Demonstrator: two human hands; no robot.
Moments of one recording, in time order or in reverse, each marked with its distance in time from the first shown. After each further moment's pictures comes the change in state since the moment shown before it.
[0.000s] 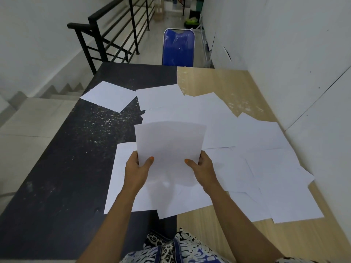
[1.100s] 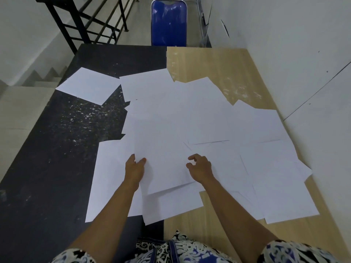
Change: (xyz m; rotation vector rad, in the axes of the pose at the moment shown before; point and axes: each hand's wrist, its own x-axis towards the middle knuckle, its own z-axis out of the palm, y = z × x) left_hand 0.059 -0.043 0.070 -0.077 -0.023 -0.401; right_hand 0.075 0.053 -0.043 -0.724 -0.010 0.238
